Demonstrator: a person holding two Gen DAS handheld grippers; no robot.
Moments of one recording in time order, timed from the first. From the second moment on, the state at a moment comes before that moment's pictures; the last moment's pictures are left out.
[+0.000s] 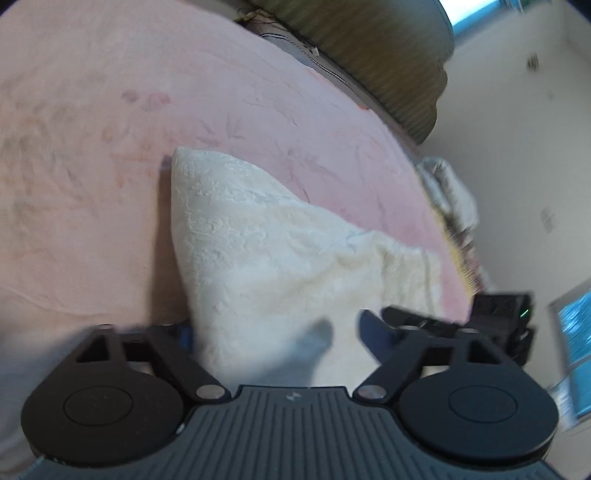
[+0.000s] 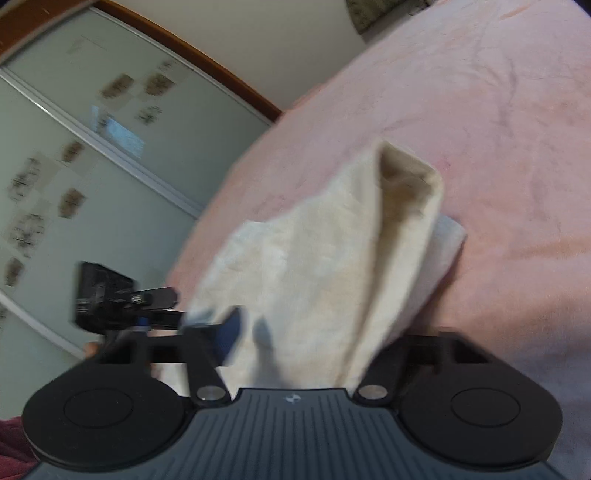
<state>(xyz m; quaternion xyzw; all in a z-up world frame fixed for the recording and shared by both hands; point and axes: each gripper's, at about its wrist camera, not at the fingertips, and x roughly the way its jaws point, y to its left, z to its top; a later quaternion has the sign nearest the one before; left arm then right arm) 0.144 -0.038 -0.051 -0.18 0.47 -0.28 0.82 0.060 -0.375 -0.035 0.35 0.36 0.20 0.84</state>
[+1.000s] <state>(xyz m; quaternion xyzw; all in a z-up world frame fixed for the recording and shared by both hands) 0.274 0.011 0.001 -0.03 0.40 -0.07 0.91 0.271 -0.322 0.001 0.27 0.38 0.13 0.88</state>
